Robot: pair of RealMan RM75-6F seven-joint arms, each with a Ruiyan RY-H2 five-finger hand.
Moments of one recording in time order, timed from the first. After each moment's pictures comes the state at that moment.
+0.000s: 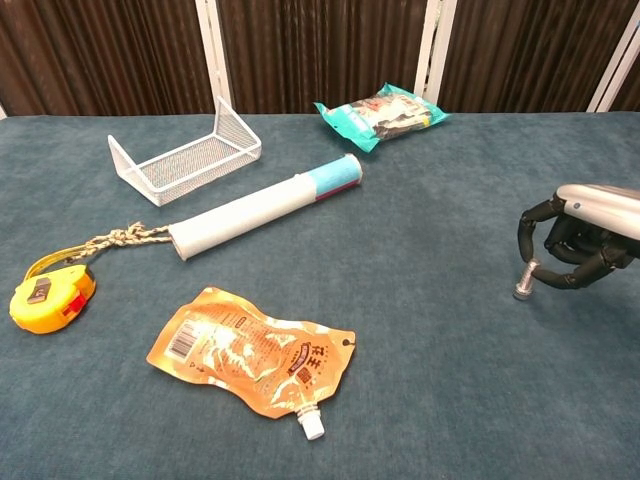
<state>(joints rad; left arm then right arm) -0.09 -1.11 0.02 -1.62 1.64 1.53 0.06 0.51 -1.46 0.06 -1.35 -1.38 1.00 0.05</state>
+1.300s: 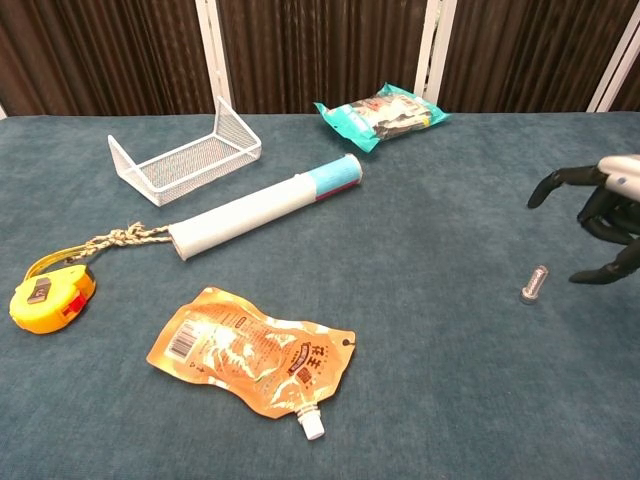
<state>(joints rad) -0.08 -1.11 0.02 -1.61 1.65 1.54 0.05 0.45 -1.40 0.05 -1.40 -1.44 1.15 -0.01</state>
